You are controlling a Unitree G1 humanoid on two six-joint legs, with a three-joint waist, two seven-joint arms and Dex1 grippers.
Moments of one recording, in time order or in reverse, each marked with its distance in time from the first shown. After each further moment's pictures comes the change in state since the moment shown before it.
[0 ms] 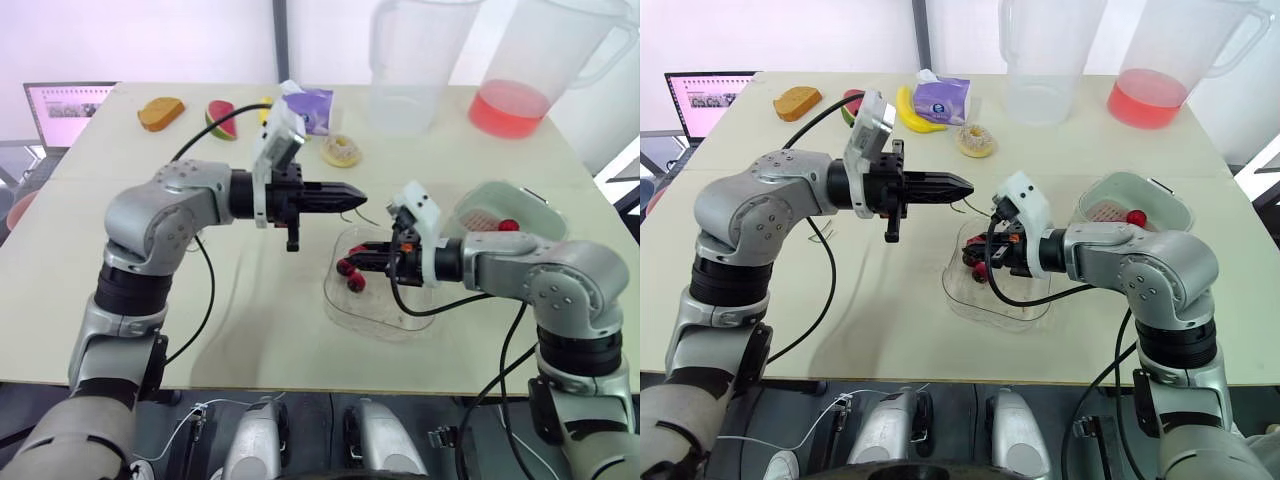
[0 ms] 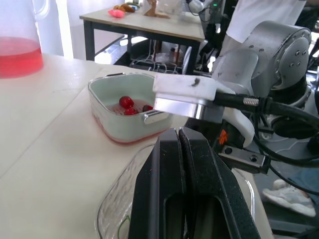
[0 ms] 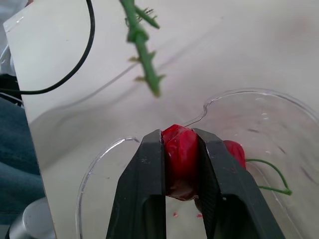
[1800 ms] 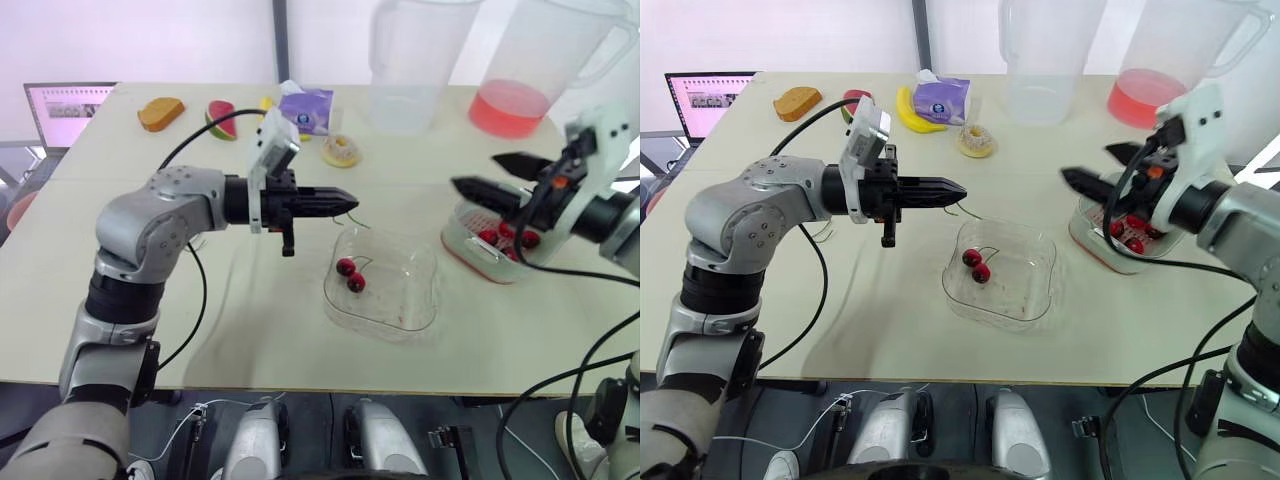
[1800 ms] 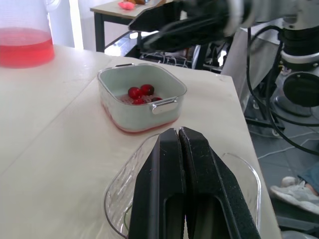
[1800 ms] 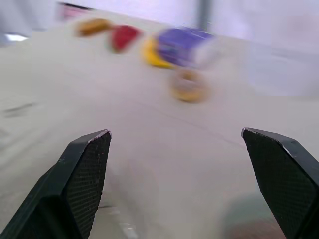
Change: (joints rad) left arm 0.043 0.035 0.006 -0.054 -0.003 0.010 0.048; right arm 0.117 -0.198 -0.453 -0.103 0.062 -0.116 0.116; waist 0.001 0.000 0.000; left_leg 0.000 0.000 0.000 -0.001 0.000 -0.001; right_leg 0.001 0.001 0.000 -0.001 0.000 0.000
